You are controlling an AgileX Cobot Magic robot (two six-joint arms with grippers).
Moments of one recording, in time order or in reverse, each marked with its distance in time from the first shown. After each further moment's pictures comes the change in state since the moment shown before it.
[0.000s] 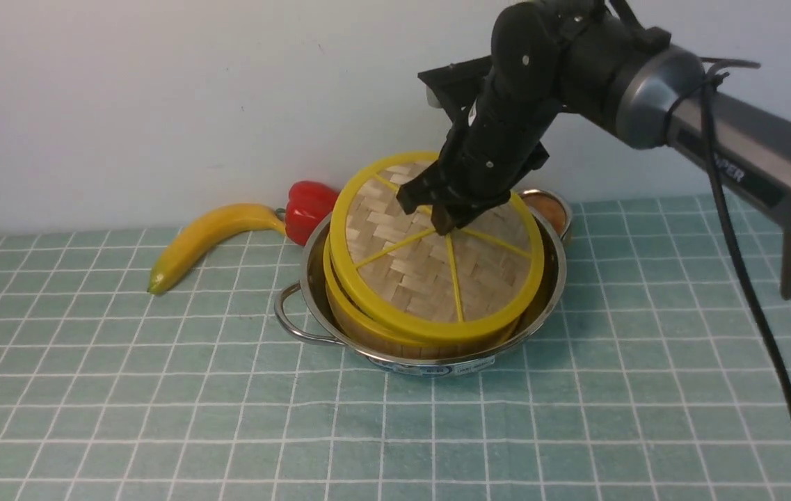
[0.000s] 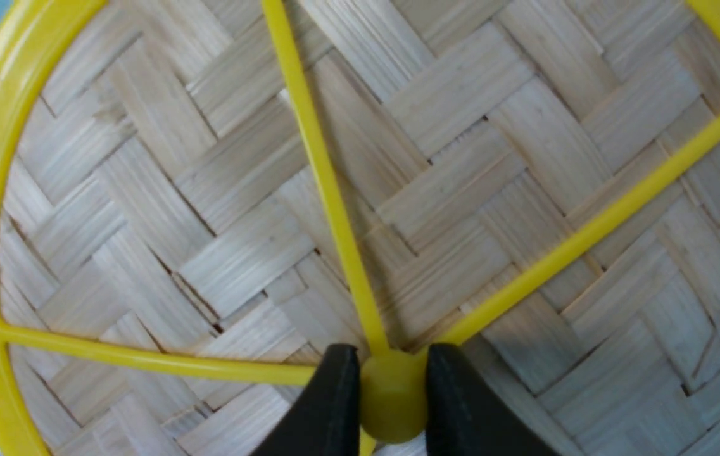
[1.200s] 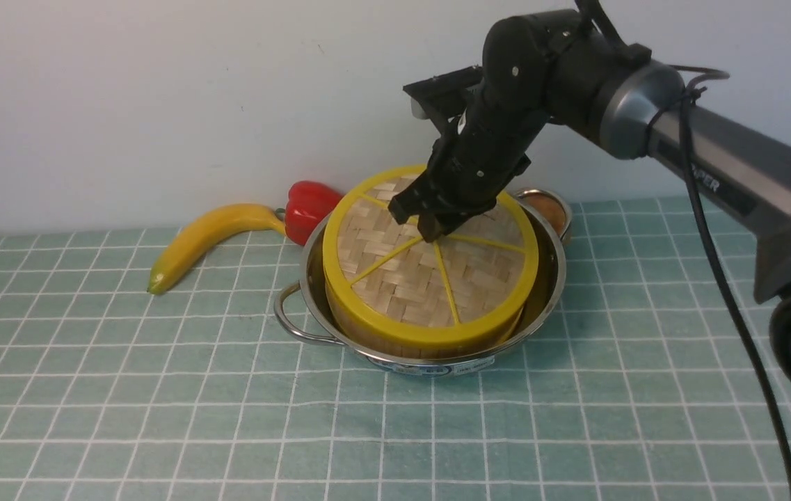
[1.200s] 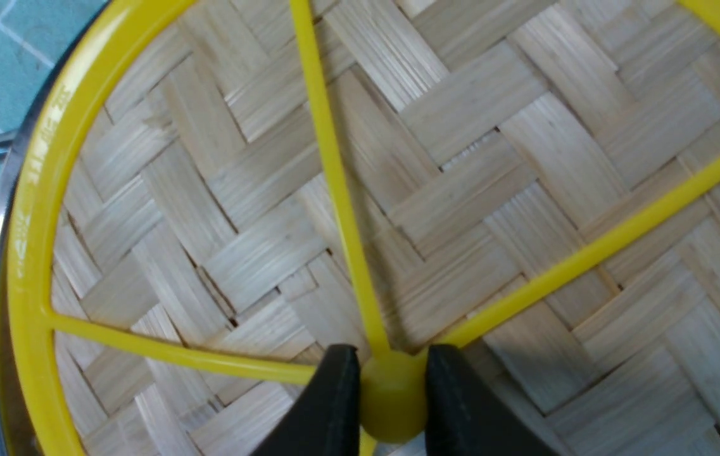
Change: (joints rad) right arm 0.000 0.045 -0.036 0.059 -0.007 -0.089; left arm 0.000 0.000 0.000 0.000 0.000 0.000
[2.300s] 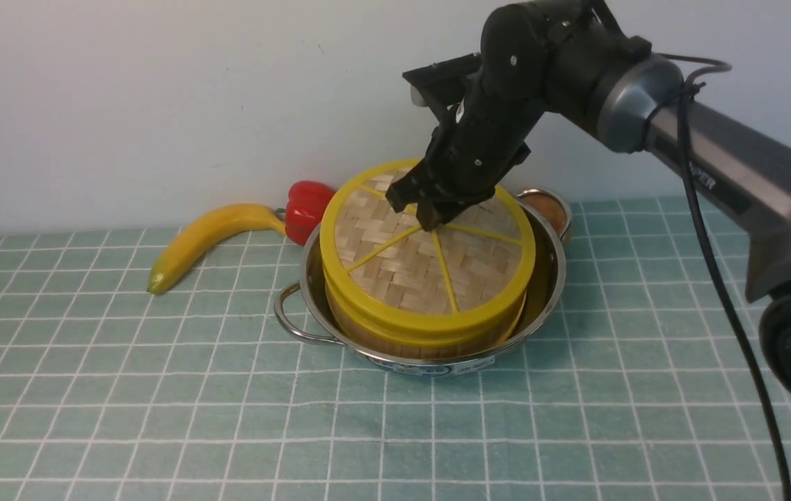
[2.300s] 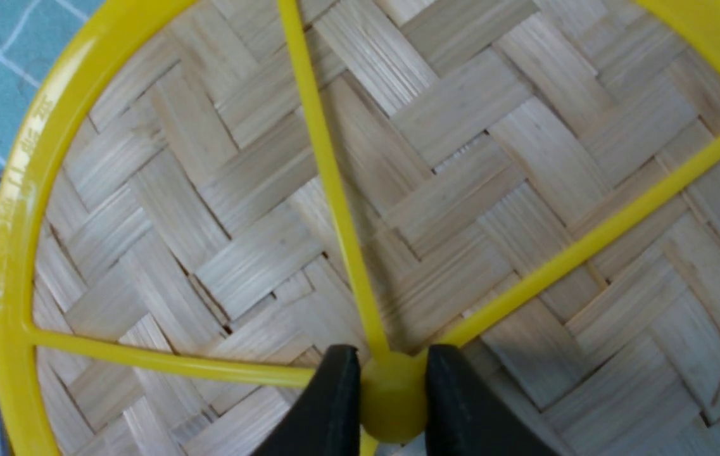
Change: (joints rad) right arm 0.000 0.022 -0.071 -0.016 0.029 0.023; left arm 0.000 0.000 0.000 0.000 0.000 0.000
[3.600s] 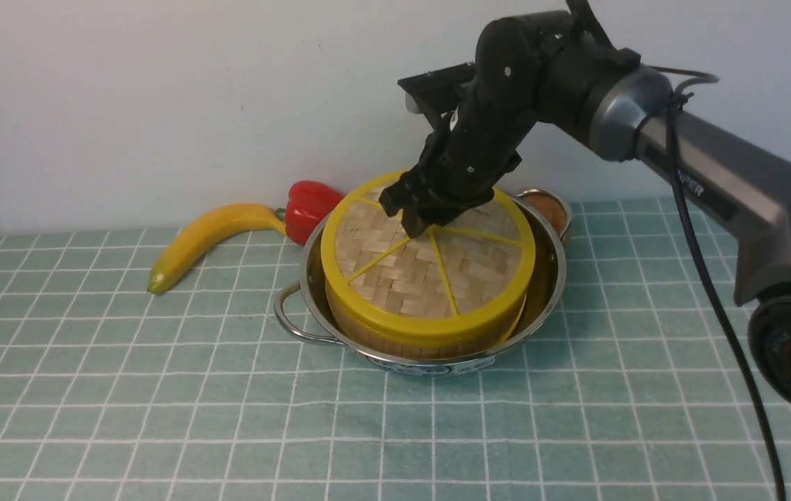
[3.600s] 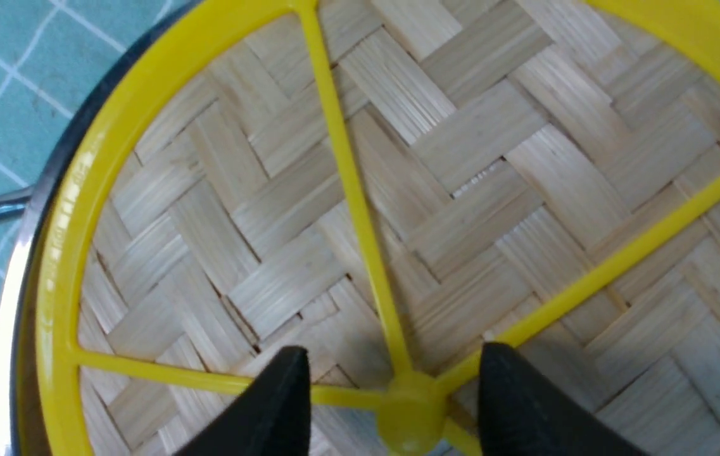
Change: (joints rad) right arm 0.000 0.010 -0.009 0.028 -0.025 -0.002; left arm 0.000 0.000 0.000 0.000 0.007 0.000
